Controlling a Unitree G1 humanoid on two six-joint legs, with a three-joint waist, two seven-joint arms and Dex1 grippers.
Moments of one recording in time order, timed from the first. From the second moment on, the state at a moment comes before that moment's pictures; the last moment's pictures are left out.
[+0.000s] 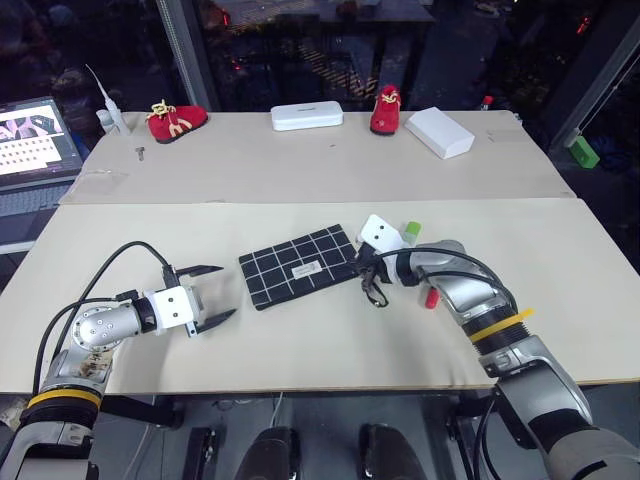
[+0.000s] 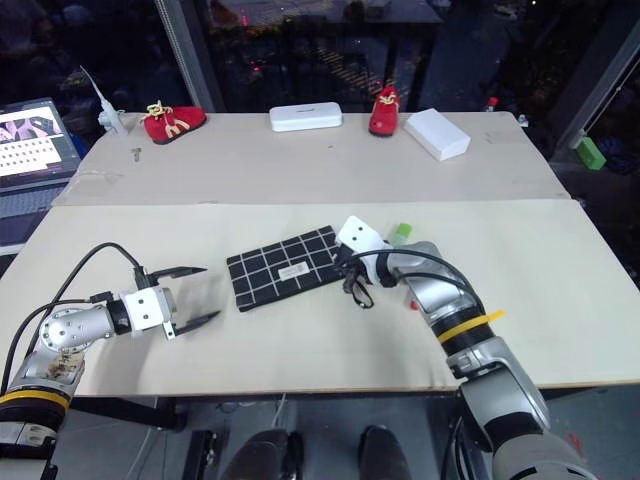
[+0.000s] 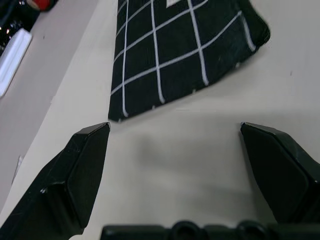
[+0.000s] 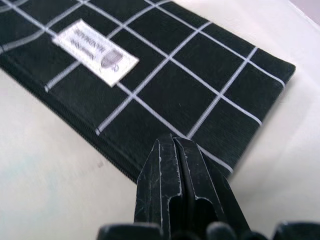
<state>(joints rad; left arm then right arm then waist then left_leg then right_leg) -0.28 0.76 0.00 0.49 0.00 -0.66 -0.93 -0.76 -0.44 0.36 0.34 0.01 0.42 0.84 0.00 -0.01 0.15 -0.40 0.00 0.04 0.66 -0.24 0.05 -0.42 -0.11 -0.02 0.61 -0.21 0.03</state>
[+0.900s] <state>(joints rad) -0.57 0.68 -0.20 0.80 0.25 -1.03 -0.71 -0.80 -0.38 0.37 0.44 -0.10 0.31 0.82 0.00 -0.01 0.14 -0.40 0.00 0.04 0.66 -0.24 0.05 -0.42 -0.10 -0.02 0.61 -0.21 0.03</state>
